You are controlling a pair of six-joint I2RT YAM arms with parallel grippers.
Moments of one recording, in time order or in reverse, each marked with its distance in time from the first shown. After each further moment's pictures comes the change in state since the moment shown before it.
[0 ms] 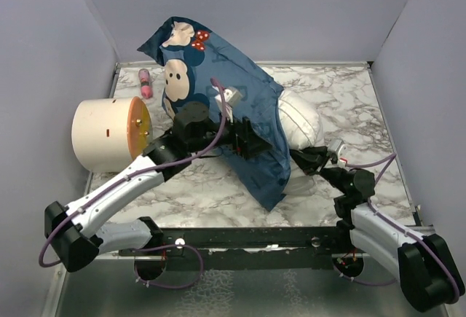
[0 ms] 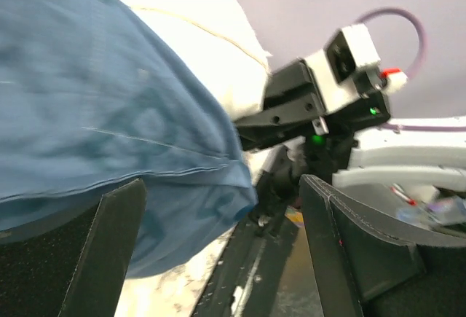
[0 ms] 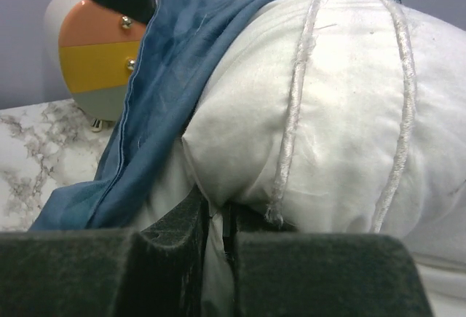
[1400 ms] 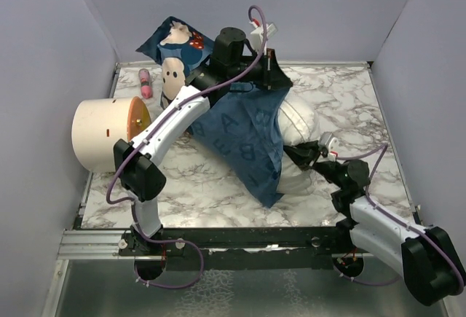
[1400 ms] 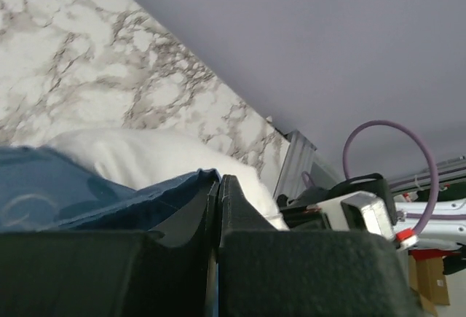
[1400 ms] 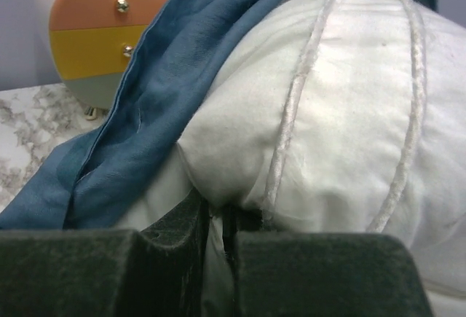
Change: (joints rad) left arm 0.180 0.647 0.912 -0.349 0.219 0.047; right arm 0.069 0.037 0.060 -0.097 0.032 -0.078
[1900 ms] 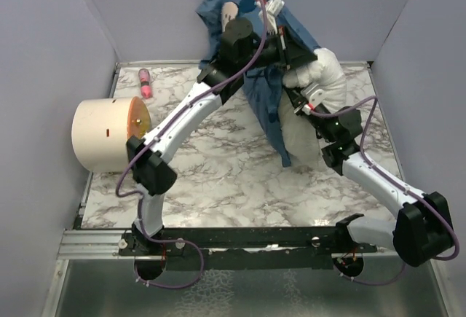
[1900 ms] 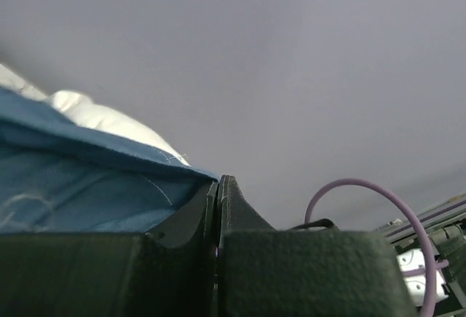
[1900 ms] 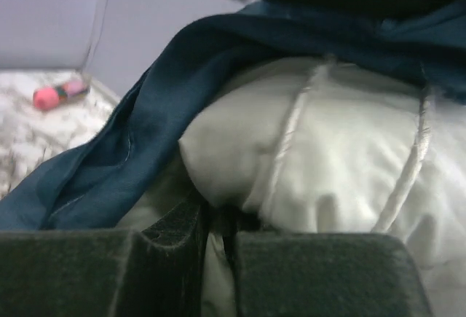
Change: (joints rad) left arm -0.065 0.235 0.418 0.244 -0.046 -0.283; right arm 0.019 0.290 0.619 -0.269 0.296 -0.457
